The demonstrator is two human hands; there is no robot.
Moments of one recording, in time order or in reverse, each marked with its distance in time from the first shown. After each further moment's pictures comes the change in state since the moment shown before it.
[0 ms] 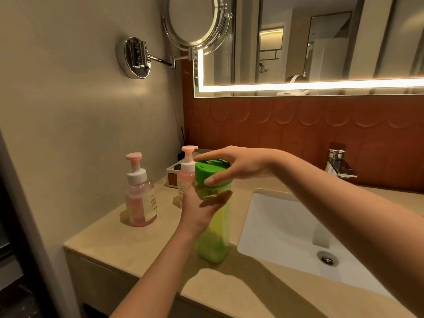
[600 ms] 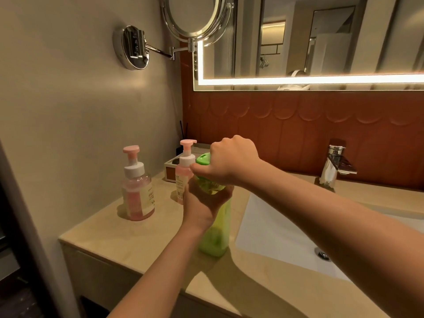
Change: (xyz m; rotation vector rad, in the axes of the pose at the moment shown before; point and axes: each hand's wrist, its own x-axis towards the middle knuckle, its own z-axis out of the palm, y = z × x) left_hand 0.001 0.001 0.015 -0.048 0.153 -0.075; right_hand 0.016 -0.014 0.030 -0.859 0.578 0.147
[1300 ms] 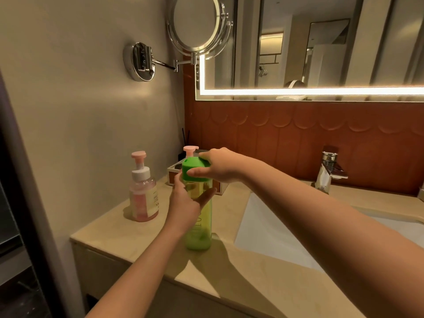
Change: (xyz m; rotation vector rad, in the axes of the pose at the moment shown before) left_hand -0.004 0.011 -0.037 0.345 0.010 -0.105; right_hand 0.003 -0.008 -0.012 0.412 -0.371 -0.020
